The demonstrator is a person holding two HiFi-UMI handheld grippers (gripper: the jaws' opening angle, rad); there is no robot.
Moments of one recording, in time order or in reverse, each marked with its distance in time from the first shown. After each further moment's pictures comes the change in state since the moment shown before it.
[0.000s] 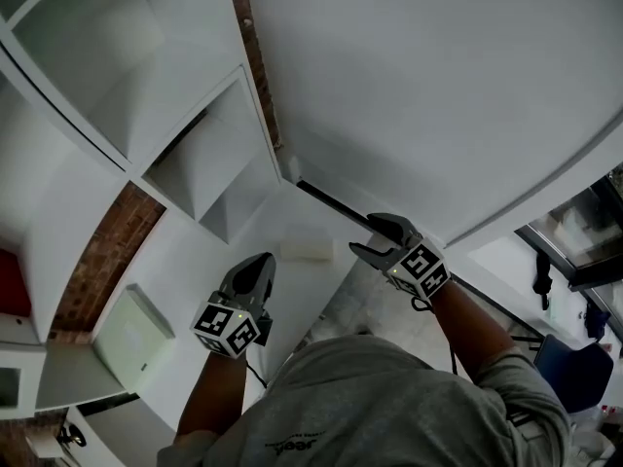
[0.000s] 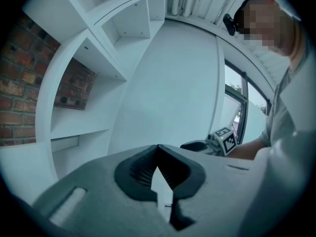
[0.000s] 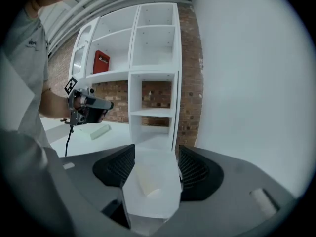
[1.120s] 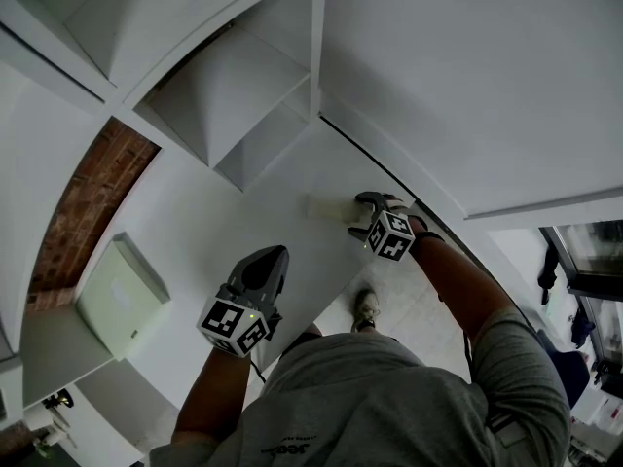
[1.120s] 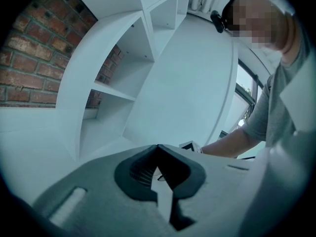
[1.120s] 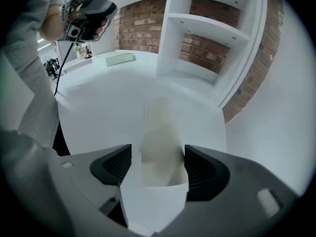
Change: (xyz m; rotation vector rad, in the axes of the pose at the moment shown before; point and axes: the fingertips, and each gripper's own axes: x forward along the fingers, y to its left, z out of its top) left arm -0.034 0.076 -0.101 -0.136 0.097 0.058; right arm 0.187 0.052 -0.200 -0.418 0.576 0.277
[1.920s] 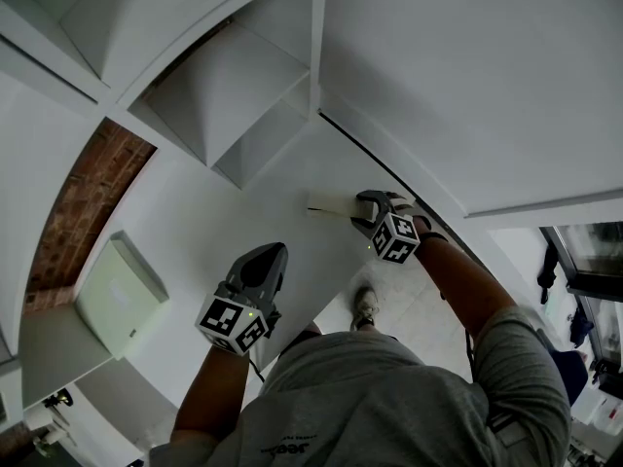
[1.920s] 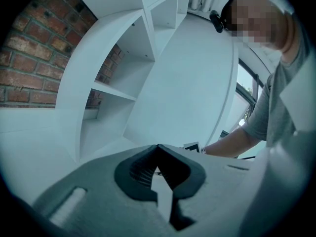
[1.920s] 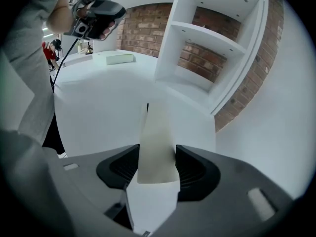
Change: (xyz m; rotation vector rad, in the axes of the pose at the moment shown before) left arm 0.004 0.004 0.000 0.004 0.000 0.004; right arm -0.009 -0.013 0.001 -0.049 -0.046 -0.089
